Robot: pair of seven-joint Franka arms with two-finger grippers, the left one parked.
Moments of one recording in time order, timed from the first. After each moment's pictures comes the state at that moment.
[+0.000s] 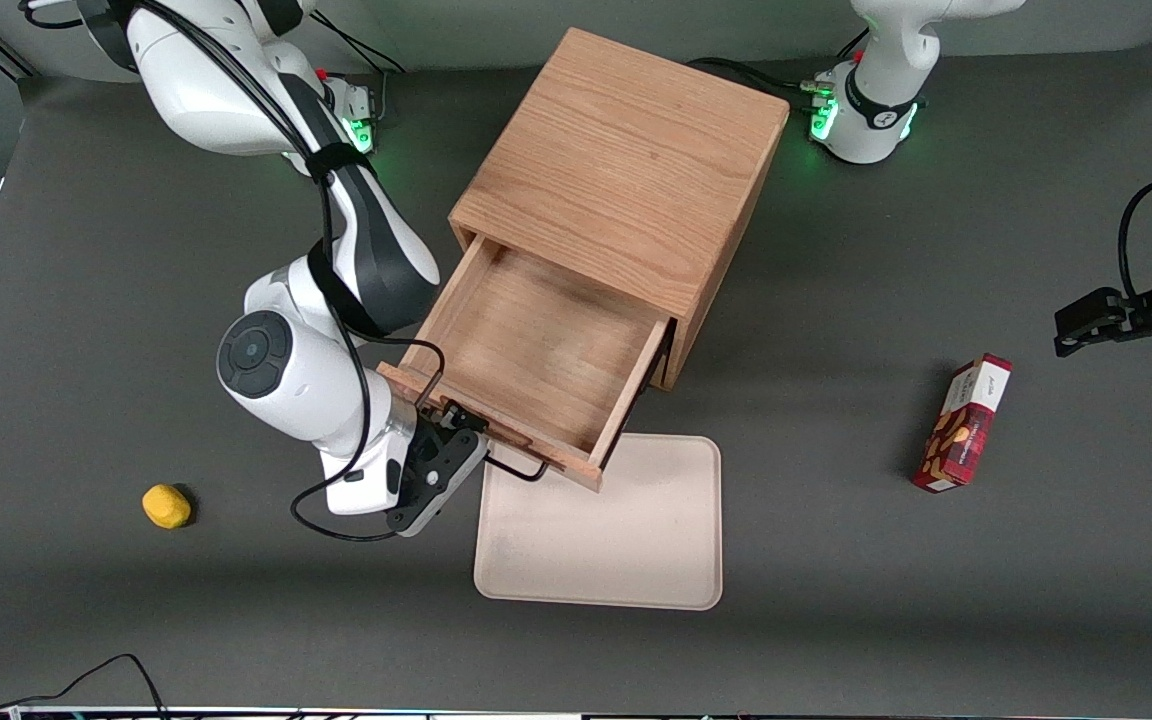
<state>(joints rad) 0.49 0.67 -0.11 -1.21 0.27 2.10 -0.54</state>
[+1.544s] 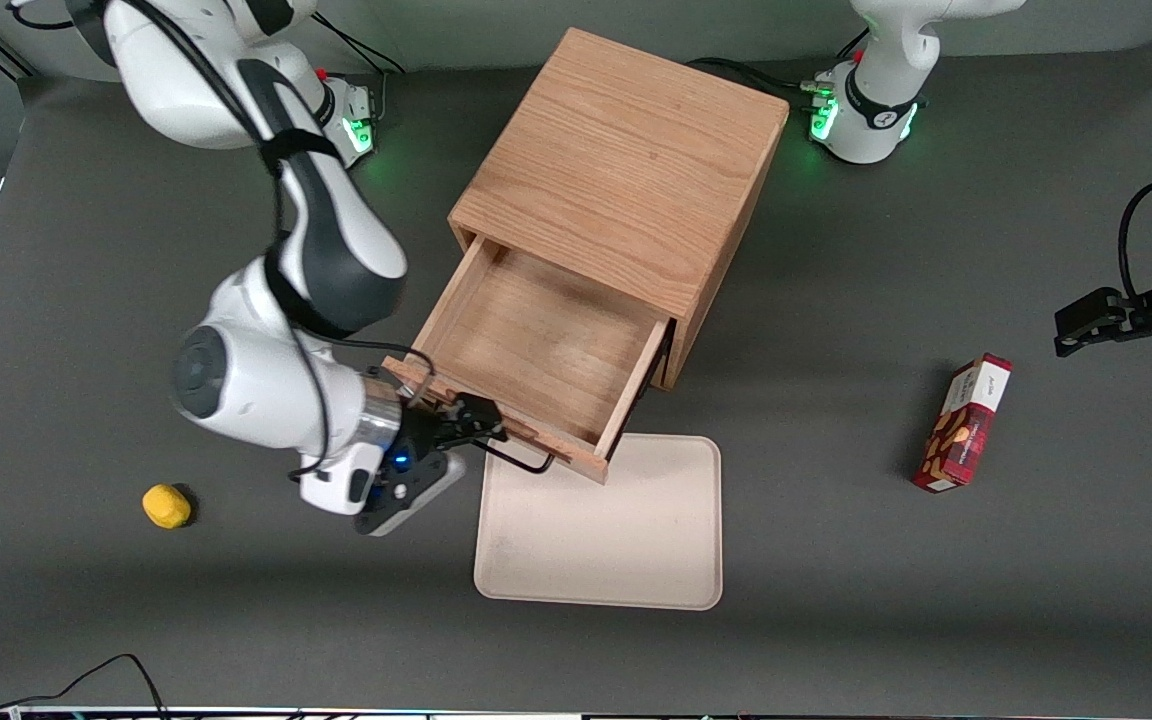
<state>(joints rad) 0.42 0.64 -0.08 -1.19 0.50 1.95 -0.27</state>
